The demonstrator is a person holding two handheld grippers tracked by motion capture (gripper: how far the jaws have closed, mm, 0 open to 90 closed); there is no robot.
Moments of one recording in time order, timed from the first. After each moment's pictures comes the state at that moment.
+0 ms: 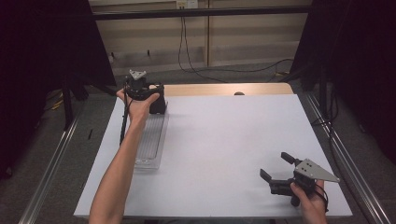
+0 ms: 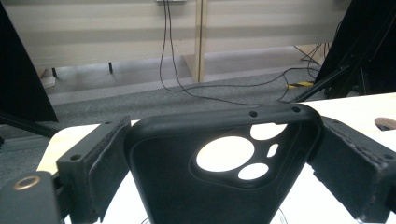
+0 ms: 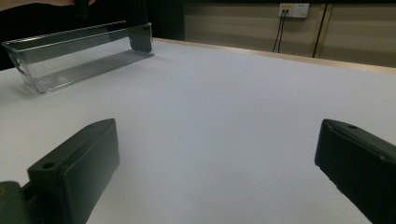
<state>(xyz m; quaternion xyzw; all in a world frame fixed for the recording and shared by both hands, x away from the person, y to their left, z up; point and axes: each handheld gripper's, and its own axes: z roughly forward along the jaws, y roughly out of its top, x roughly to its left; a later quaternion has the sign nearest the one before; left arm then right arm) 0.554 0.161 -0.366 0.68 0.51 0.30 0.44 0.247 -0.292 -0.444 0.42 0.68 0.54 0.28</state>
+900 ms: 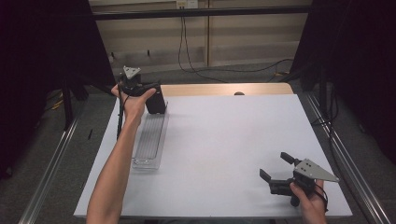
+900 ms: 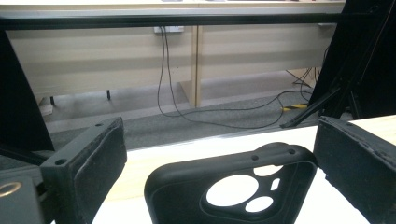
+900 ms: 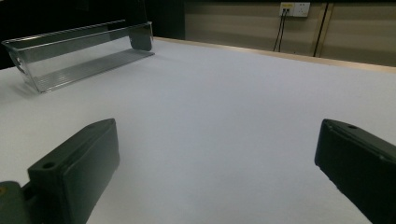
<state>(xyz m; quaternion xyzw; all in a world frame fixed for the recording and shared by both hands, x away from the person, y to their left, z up) 0.557 0.173 -0.356 0.66 0.48 0.33 0.48 0.247 -0.291 -0.444 0.42 0.68 0.54 0.27</state>
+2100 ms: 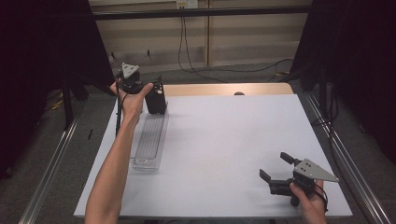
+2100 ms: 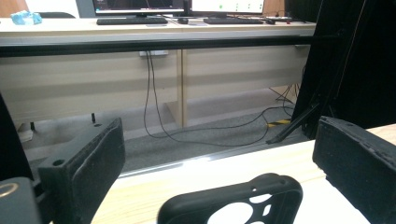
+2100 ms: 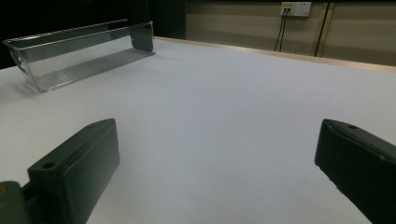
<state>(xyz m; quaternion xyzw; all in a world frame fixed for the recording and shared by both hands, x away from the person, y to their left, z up) 0.555 0.177 -0.345 0.65 0.44 0.33 0.52 0.247 -0.291 -0.445 0.42 0.68 0.54 0.27</state>
